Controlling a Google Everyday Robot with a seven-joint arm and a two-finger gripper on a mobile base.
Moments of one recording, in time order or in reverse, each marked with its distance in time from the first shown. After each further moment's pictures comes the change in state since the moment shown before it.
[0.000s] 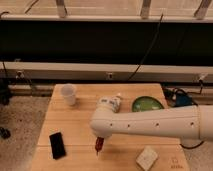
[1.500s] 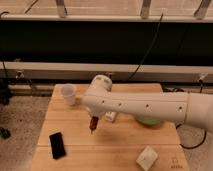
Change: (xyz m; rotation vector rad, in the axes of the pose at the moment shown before) arm 0.075 -0.051 -0.037 0.049 0.060 -0.032
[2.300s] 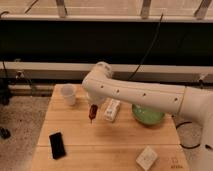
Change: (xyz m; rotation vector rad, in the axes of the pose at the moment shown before) arm 0.041 -0.013 -0.014 0.024 0.002 -0.026
